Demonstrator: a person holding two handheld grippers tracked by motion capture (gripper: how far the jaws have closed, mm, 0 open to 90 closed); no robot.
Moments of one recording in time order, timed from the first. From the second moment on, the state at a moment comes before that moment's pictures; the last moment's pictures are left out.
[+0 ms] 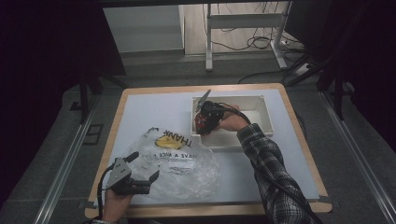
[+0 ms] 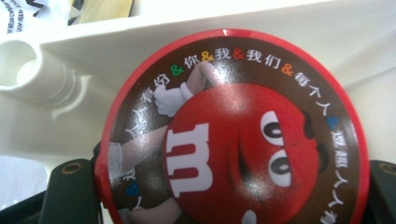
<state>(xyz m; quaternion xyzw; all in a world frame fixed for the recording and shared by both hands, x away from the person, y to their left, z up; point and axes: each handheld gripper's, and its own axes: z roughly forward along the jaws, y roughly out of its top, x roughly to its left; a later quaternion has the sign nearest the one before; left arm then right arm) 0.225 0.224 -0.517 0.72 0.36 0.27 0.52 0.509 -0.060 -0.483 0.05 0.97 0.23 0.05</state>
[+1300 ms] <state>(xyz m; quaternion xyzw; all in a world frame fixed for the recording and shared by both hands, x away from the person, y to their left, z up) 0.224 0.224 -0.518 0.73 0.36 0.27 0.52 0.514 -0.060 -0.498 0.05 0.97 0.25 0.04</state>
